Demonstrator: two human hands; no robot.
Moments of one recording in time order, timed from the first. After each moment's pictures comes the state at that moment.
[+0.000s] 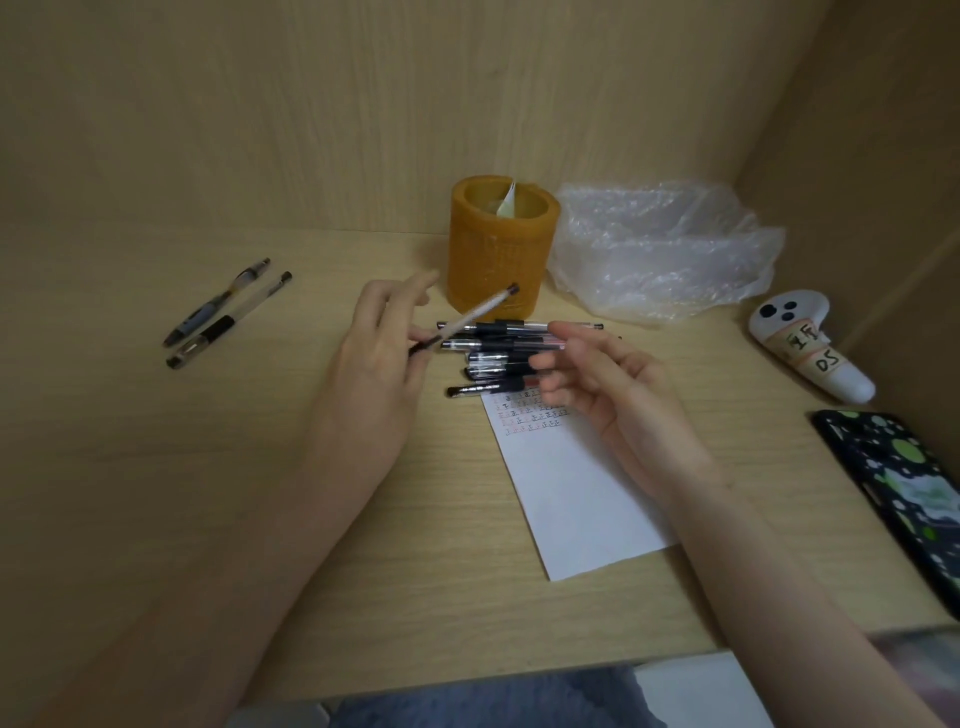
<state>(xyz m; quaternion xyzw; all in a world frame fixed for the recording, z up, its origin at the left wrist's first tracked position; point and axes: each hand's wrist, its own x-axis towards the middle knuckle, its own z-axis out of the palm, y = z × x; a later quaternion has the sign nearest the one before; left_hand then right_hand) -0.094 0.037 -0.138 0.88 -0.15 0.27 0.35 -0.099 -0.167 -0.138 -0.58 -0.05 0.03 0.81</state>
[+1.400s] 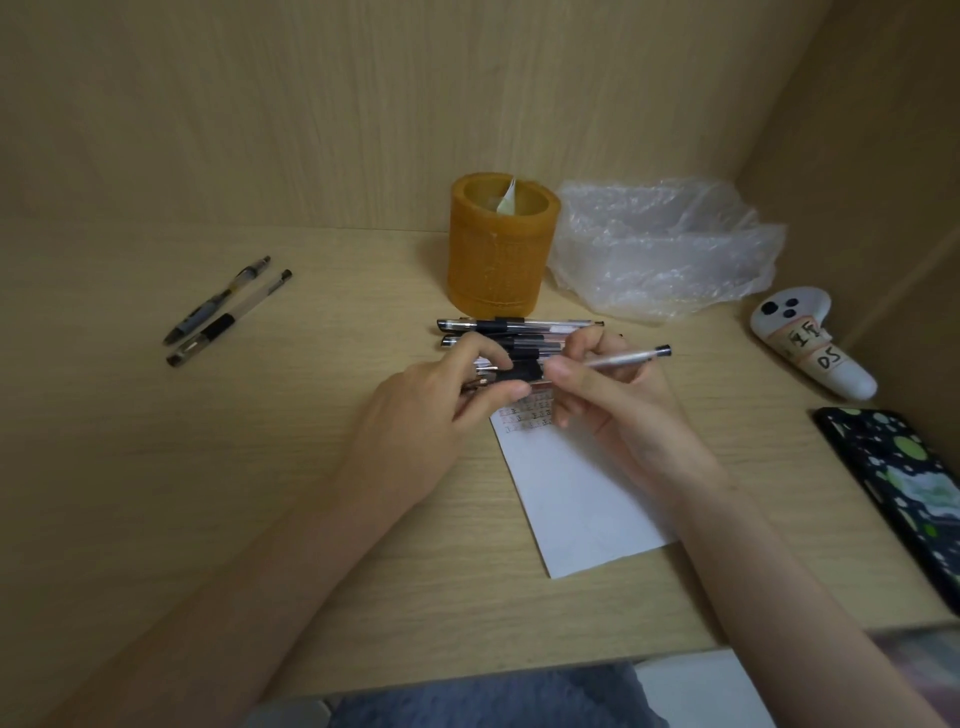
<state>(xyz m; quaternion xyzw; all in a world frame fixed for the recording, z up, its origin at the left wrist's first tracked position) -0.109 0.015 -0.141 0.90 -0.19 0.13 0.37 -0.101 -0.164 -0.138 -0.59 -0.13 0.04 0.79</state>
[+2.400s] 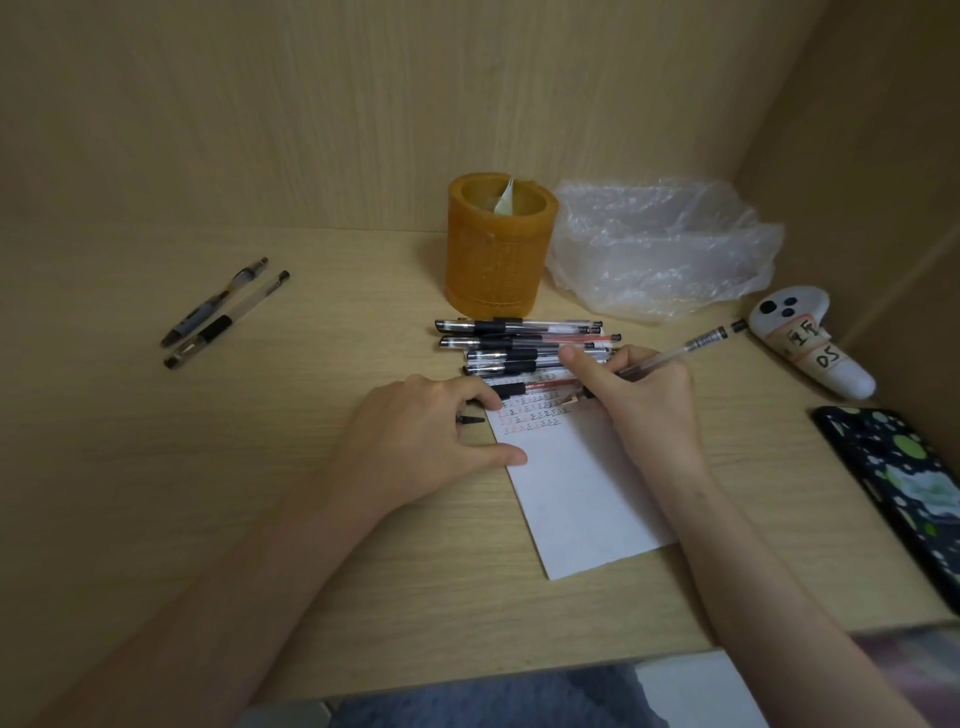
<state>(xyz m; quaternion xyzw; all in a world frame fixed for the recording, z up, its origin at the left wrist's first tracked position) -0.109 0.019 -0.139 0.95 -0.17 0.02 0.25 -0.099 -0.170 -0.146 -0.77 0.07 -0.17 0.61</state>
